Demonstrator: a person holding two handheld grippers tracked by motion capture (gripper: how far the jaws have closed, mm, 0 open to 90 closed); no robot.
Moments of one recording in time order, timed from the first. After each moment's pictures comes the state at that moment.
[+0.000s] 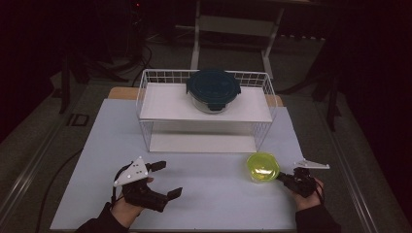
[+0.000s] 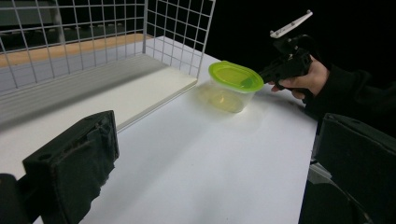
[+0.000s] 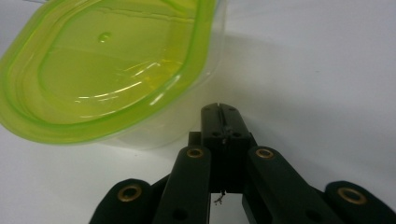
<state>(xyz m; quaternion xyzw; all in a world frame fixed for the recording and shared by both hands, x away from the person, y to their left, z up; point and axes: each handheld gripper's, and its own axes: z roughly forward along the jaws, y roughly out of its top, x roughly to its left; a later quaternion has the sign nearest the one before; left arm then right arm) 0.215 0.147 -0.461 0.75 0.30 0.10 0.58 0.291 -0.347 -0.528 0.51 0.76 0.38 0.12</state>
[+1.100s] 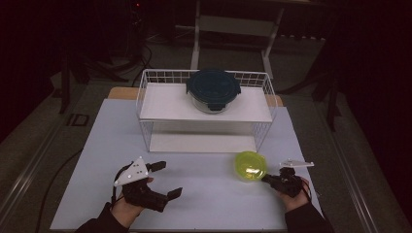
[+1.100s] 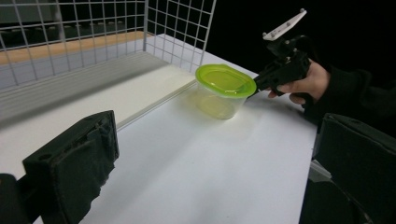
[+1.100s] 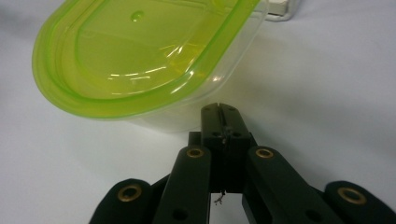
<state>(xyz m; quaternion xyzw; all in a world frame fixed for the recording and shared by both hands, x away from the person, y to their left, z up) 0.216 0.148 -0.461 0.75 0.30 0.10 0.58 0.292 -0.308 -0.529 0.47 0.79 0.38 0.08</state>
